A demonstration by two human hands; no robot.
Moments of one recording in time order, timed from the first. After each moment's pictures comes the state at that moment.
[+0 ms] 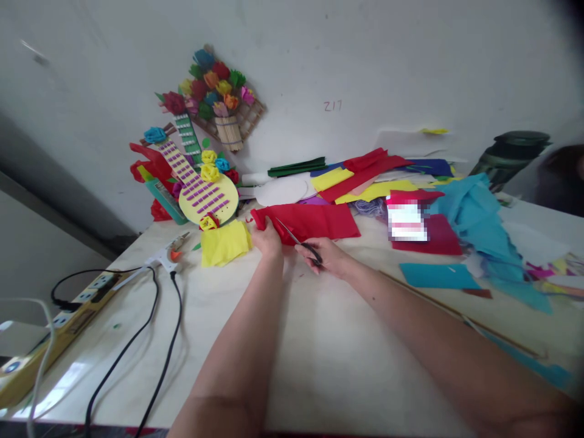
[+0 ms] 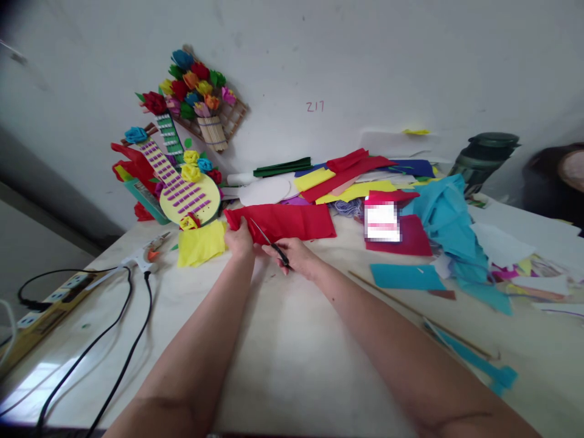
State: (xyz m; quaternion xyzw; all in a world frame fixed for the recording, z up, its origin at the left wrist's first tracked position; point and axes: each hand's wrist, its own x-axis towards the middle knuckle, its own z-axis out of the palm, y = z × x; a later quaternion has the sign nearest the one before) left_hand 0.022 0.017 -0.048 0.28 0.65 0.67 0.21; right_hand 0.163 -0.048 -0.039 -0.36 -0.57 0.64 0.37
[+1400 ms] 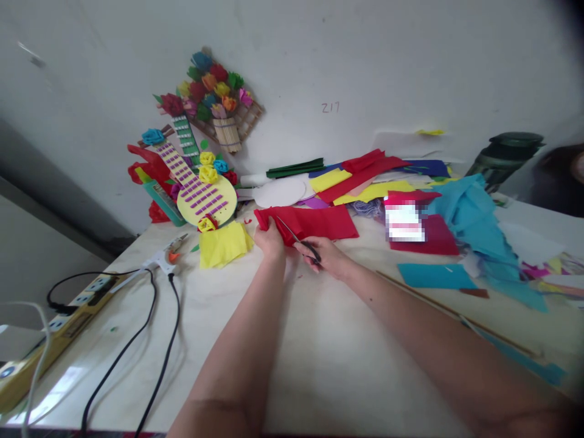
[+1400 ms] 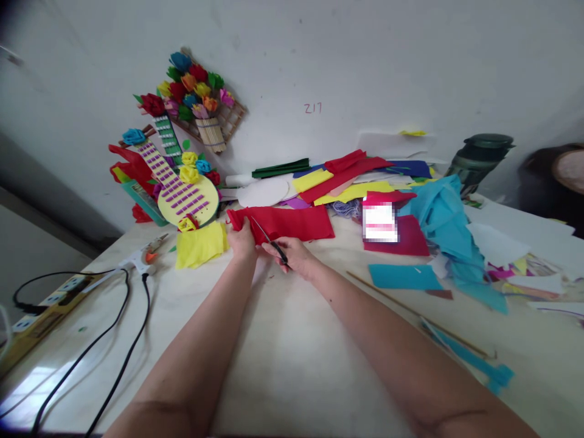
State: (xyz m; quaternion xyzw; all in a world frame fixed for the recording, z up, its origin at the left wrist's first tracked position) left_hand 0.031 0.014 -0.044 0.30 0.65 0.66 0.23; right_hand 0.161 -0.047 -0.039 -0.37 -0.55 0.63 0.41
